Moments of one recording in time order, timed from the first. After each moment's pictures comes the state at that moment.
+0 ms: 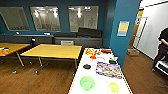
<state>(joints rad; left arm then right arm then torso) 1.60 2.95 -2.63 0.23 -0.19 -0.18 -1.58 3.01 -2.66 0.15 0.05 -0.20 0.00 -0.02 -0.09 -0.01</state>
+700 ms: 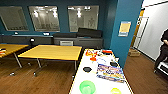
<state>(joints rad) 1.61 2.95 -2.63 0.23 -0.20 -0.18 -1.58 3.01 -2.66 0.15 0.05 -0.20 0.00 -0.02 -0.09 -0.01</state>
